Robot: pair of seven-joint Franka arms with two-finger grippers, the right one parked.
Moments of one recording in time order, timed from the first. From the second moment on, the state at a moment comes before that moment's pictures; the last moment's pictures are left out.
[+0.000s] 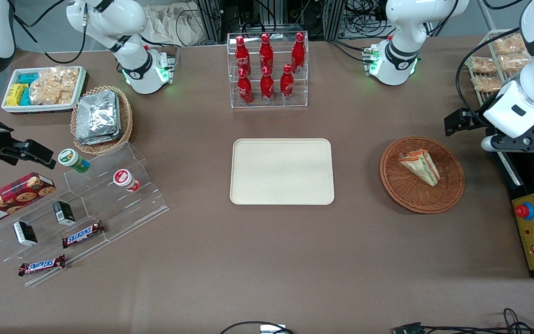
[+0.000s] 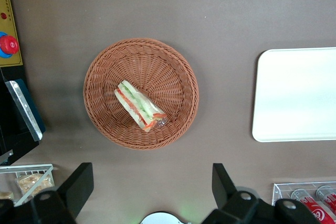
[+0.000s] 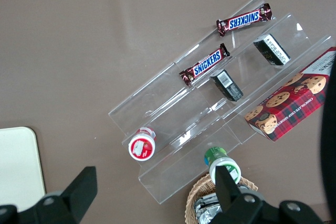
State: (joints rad) arm 0.10 -0.01 -0.20 -1.66 0.00 1.52 -0.04
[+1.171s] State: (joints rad) arm 0.21 -0.04 -0.18 -2.07 0.01 1.89 -0.26
